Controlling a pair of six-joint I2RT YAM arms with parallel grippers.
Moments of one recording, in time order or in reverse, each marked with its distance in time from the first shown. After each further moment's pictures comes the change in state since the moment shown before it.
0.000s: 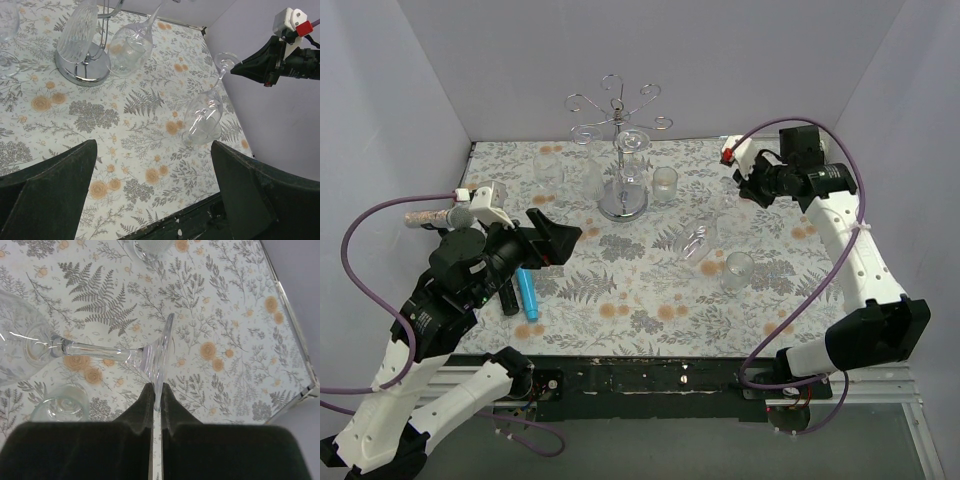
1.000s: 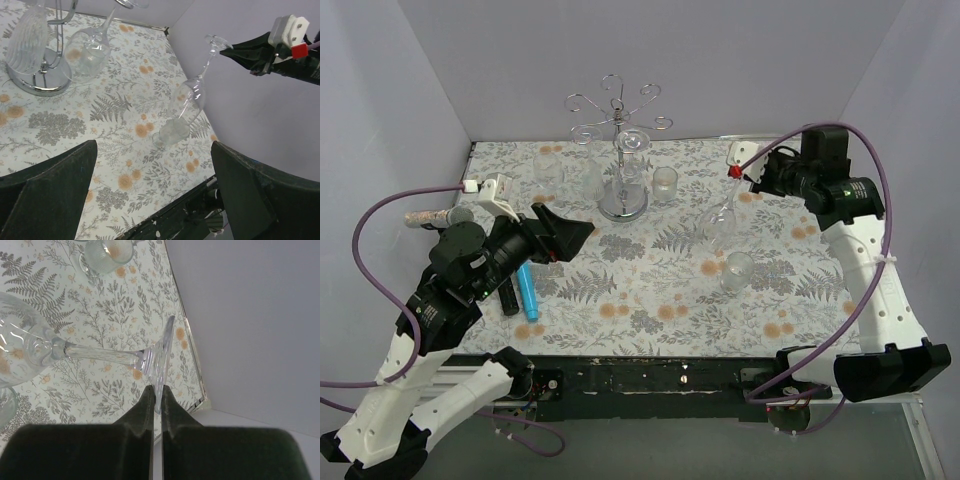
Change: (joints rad) left arm 0.000 0.028 0.002 0.100 0.117 -0.032; right arm 0.009 -0.145 0.059 0.037 0.071 -0.315
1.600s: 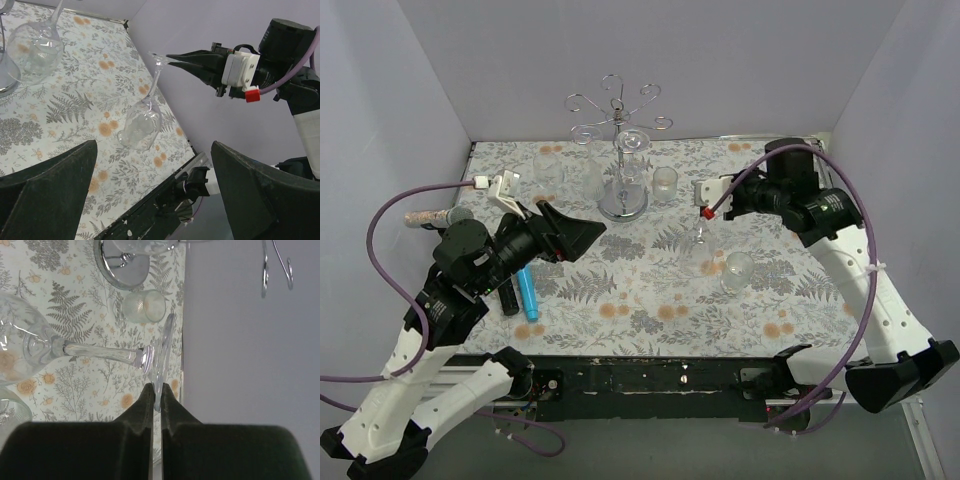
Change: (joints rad) left arm 0.000 0.013 -0.029 0.126 0.155 -0.094; right arm 0.197 -0.039 -0.063 0.019 -0.053 -0.156
